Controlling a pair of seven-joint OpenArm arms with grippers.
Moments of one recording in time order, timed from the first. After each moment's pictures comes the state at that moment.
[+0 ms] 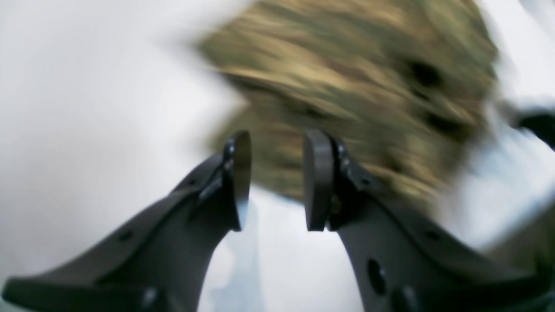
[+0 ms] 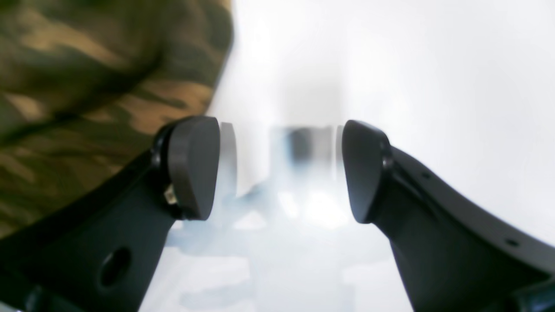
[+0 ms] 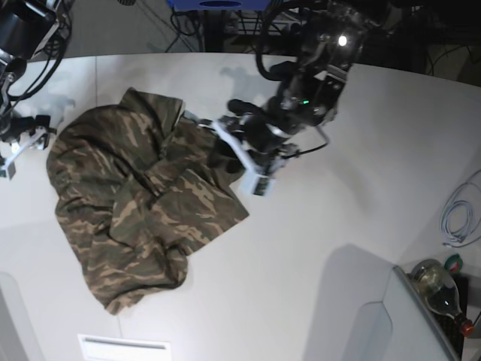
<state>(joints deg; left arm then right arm) 5.5 -6.0 26.4 89.9 -22.7 -1.5 34.8 -0.4 10.0 38.8 70.0 -2.6 32.3 -45.7</state>
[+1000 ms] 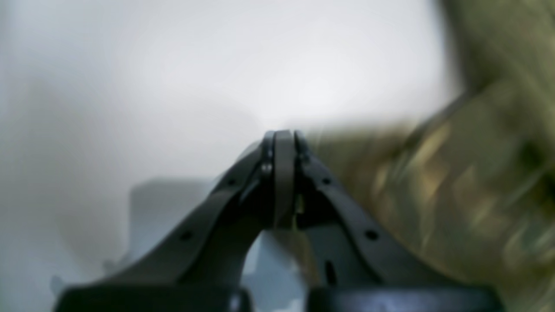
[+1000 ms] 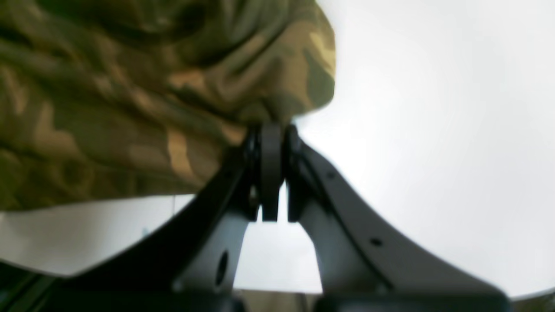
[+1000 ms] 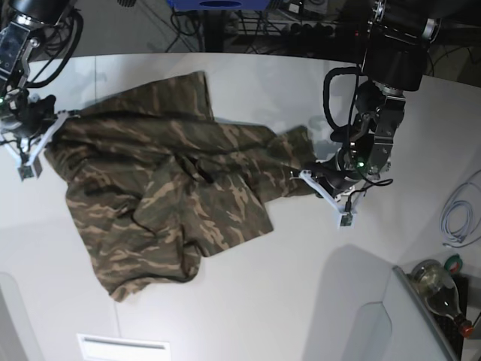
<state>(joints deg) -7.6 -15.2 11.3 67.1 -22.4 -0.4 32.0 -10.1 3.8 32.8 95.8 -2.0 37.7 -52.1</state>
